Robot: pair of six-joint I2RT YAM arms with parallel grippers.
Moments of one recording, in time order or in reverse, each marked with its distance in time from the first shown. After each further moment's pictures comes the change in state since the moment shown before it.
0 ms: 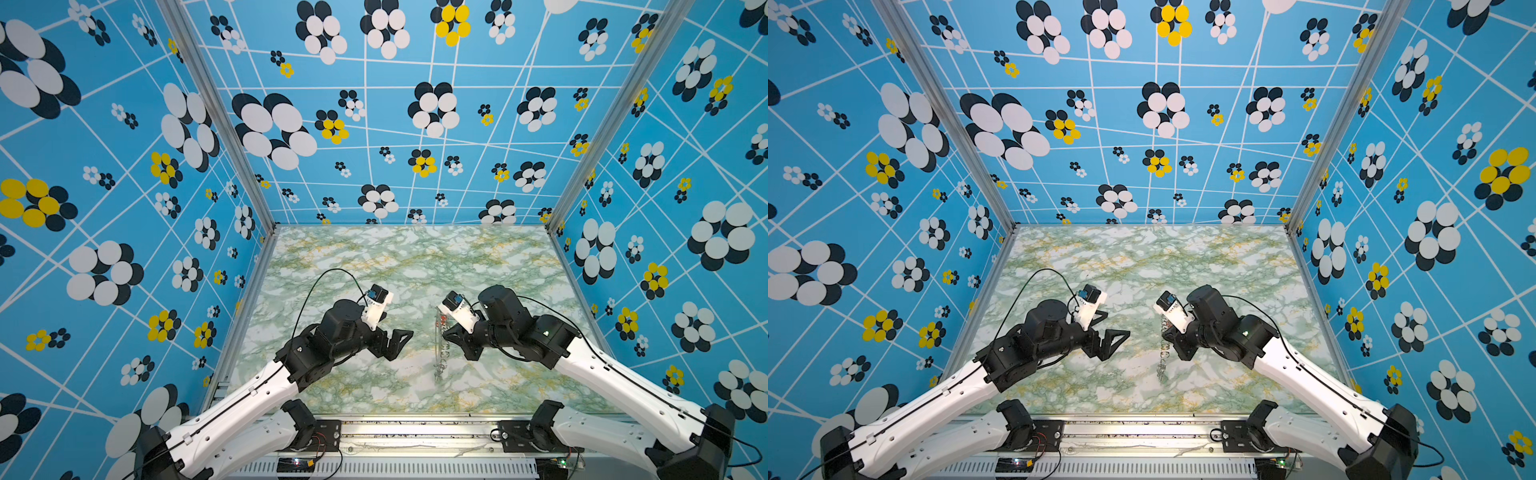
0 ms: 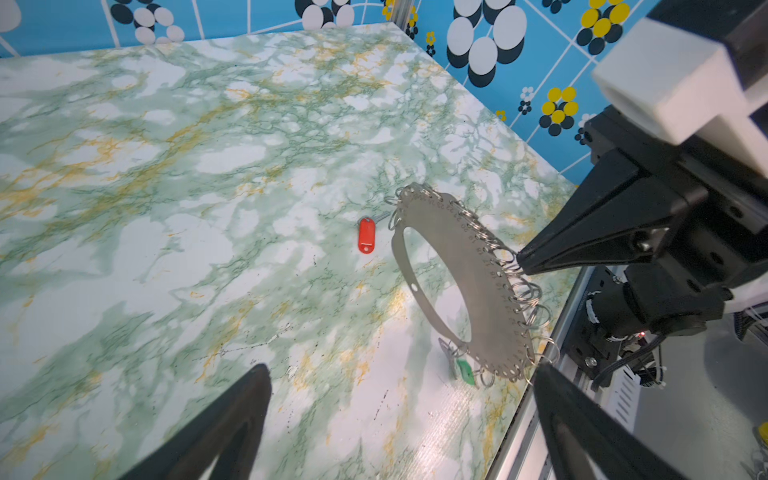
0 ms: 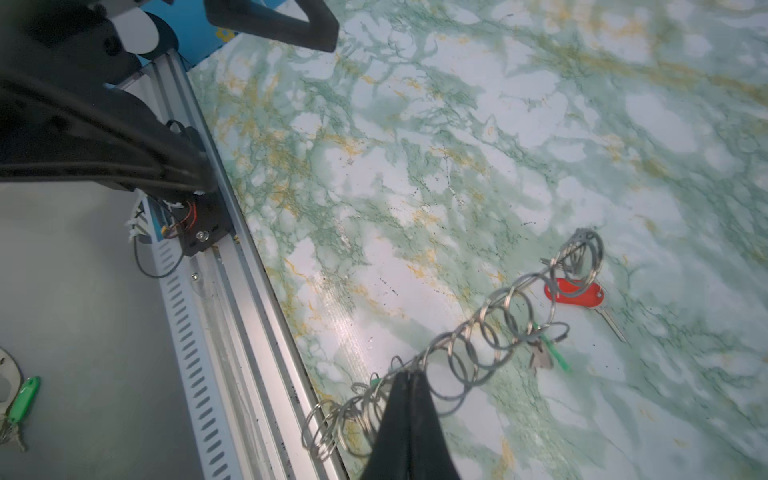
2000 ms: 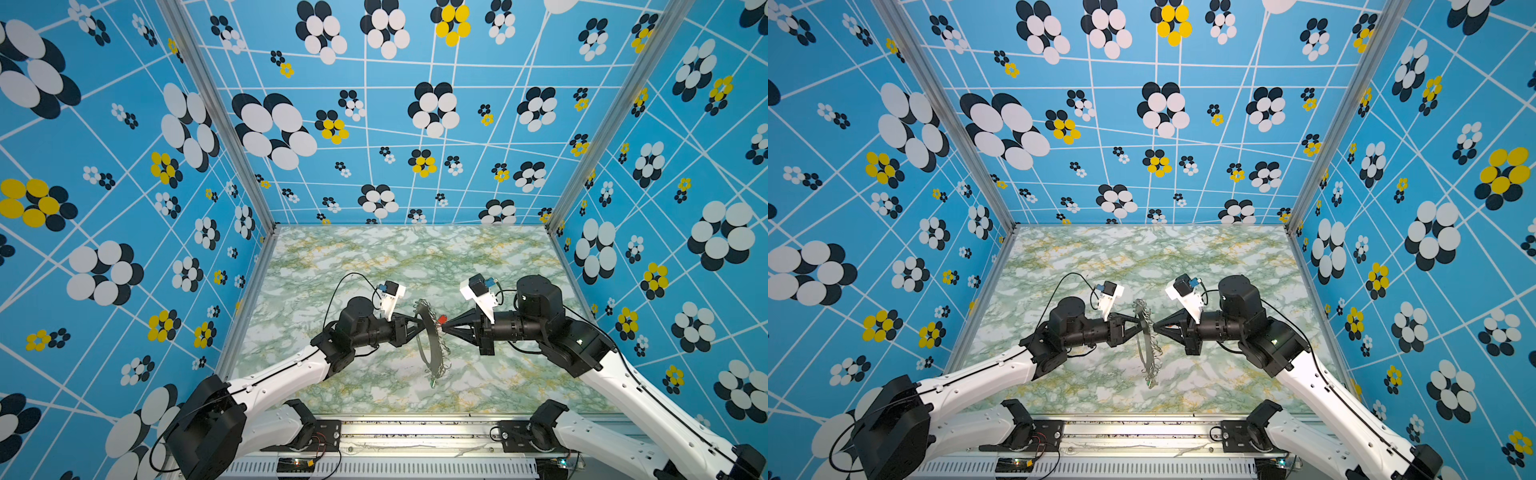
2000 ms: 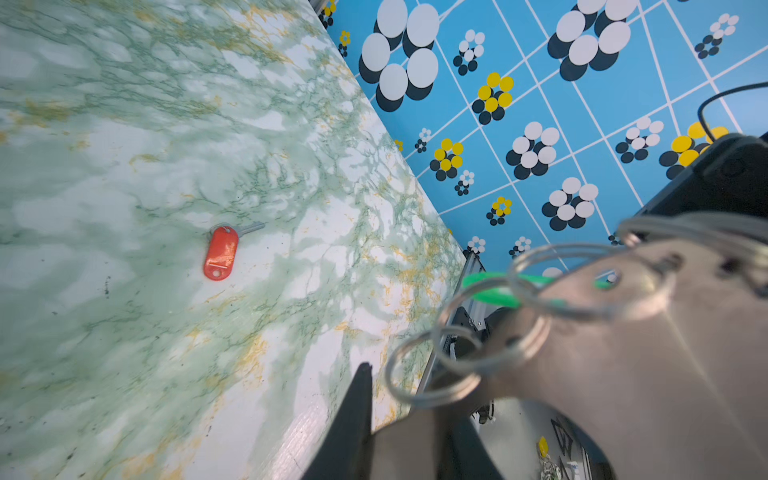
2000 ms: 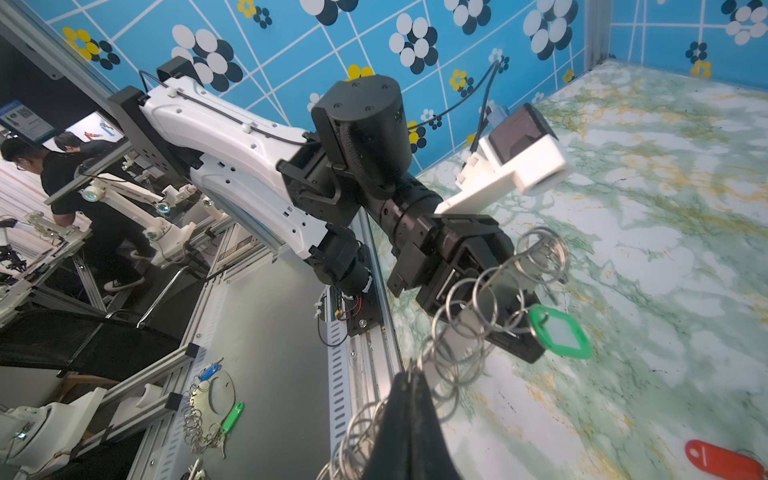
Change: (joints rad) left arm 0.061 0.266 -0.158 0.616 0.310 -0.436; right arm -0.110 -0.134 0.027 0.192 -0.410 0.162
